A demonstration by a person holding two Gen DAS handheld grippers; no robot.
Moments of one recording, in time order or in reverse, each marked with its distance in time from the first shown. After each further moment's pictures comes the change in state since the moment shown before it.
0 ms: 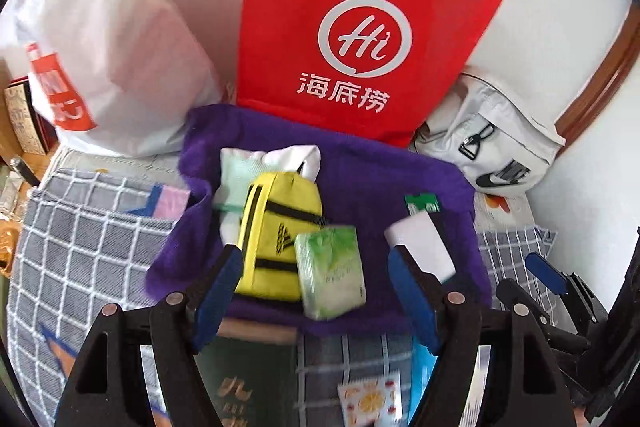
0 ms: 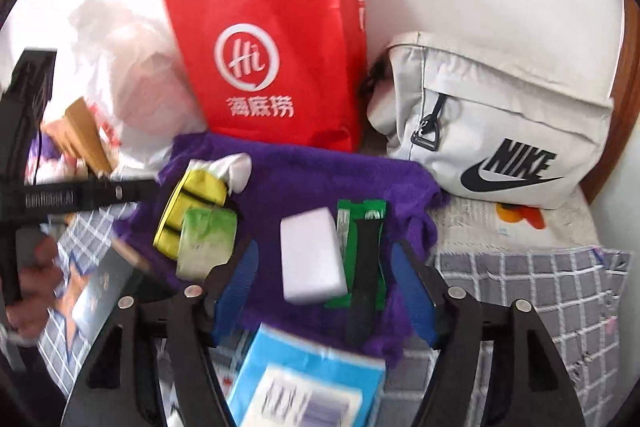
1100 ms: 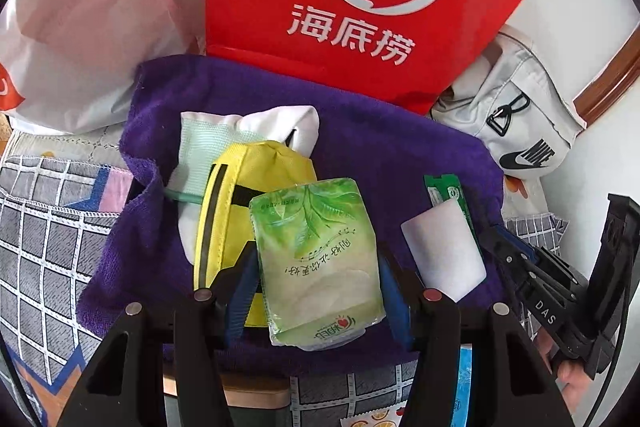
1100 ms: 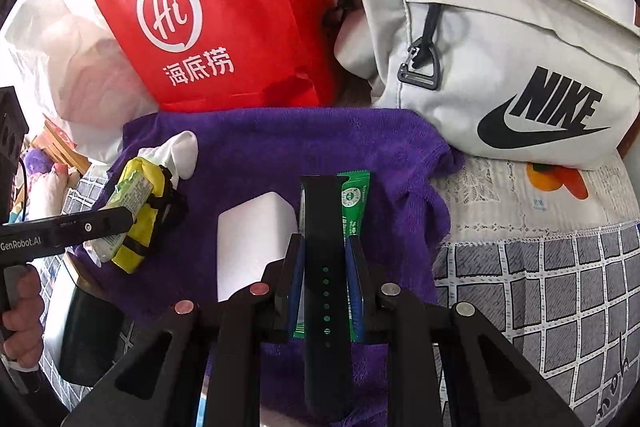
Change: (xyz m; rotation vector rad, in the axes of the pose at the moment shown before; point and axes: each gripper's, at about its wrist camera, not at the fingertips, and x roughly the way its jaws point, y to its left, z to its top) left arm 0.085 -0.001 0.005 -0.005 0.121 -0.036; right arm 0.093 -0.044 0.003 0.112 0.124 0.044
